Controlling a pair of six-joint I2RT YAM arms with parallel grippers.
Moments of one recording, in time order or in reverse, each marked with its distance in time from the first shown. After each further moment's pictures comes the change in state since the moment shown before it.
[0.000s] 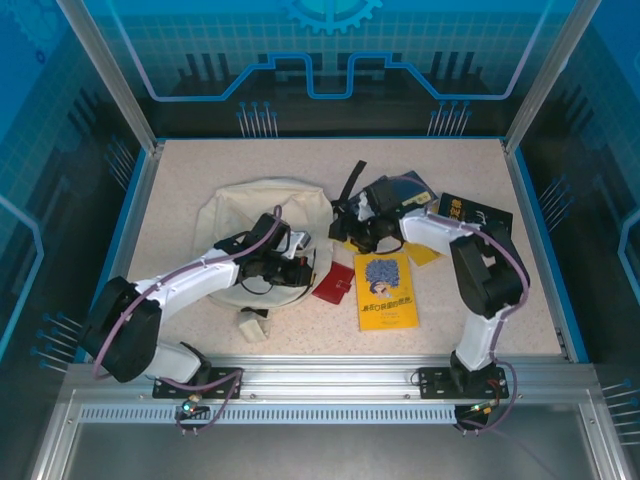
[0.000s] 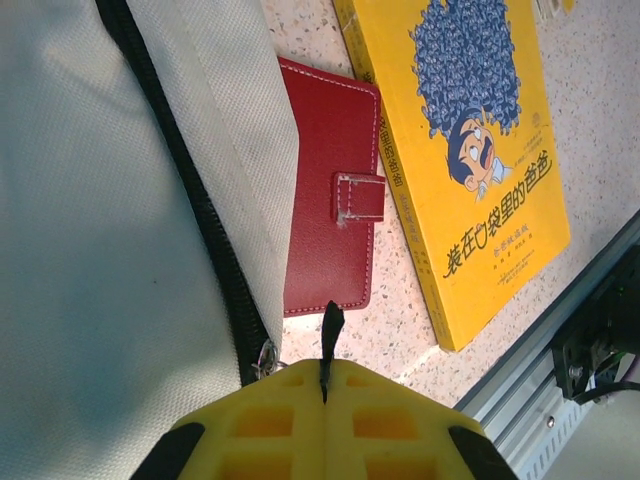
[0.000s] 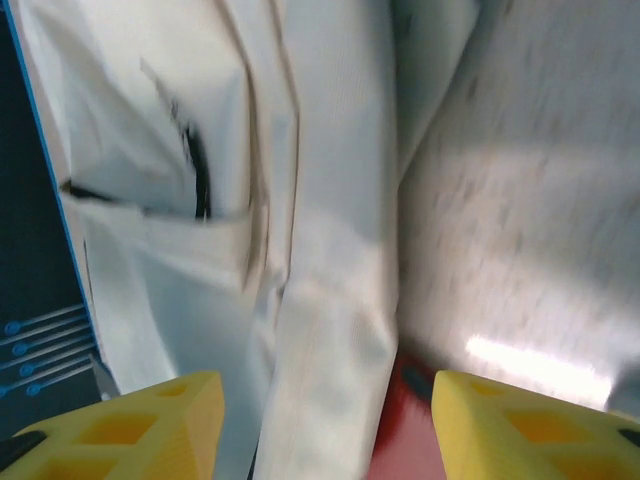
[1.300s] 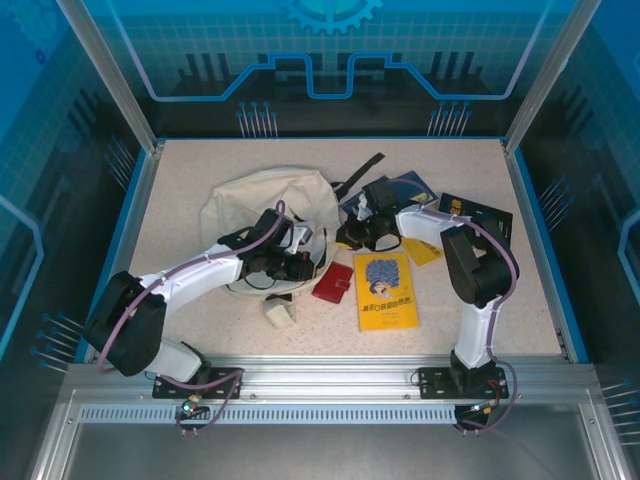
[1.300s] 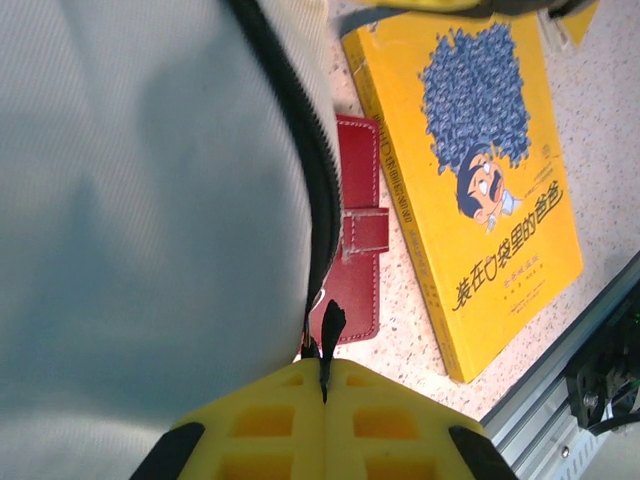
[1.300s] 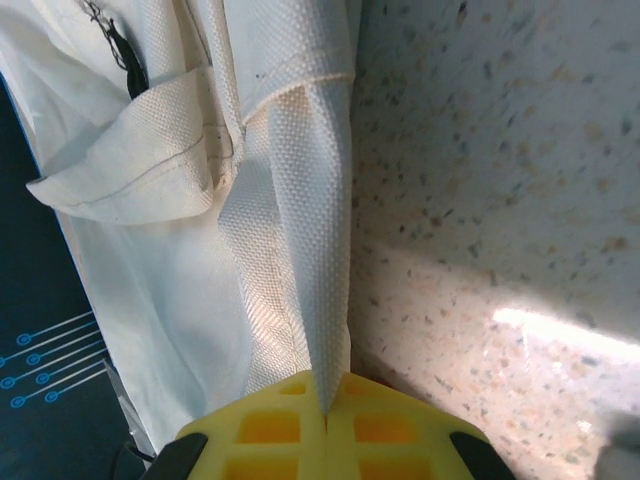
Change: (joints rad) left arm -0.001 0.031 0.045 -0.011 -0.040 0.005; right arm -0.050 0.128 0.109 -0.040 -0.035 0.004
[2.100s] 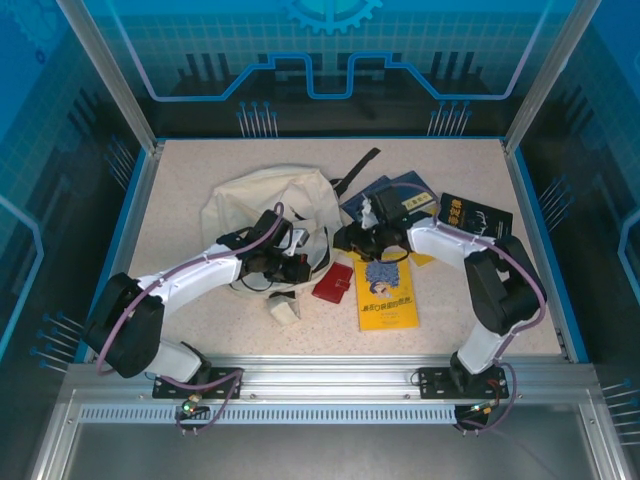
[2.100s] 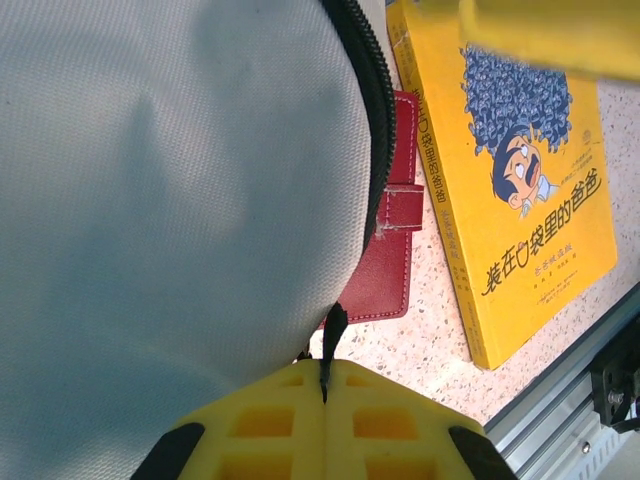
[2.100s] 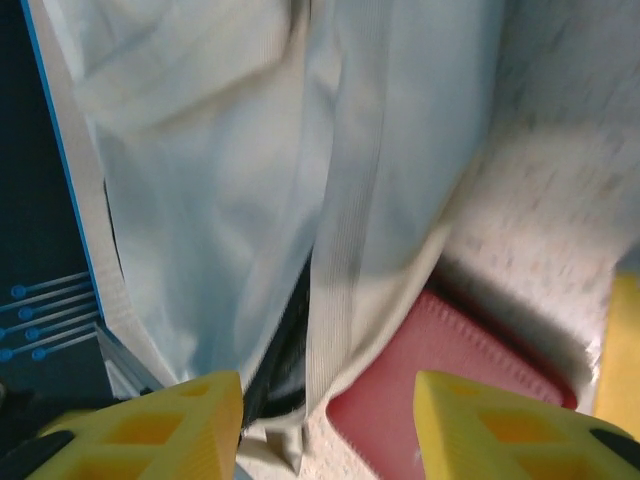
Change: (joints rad) left arm 0.000 -0.011 0.007 -0.061 -0.035 0.002; right arm 0.067 -0.242 -0.195 0.011 0.035 -0.008
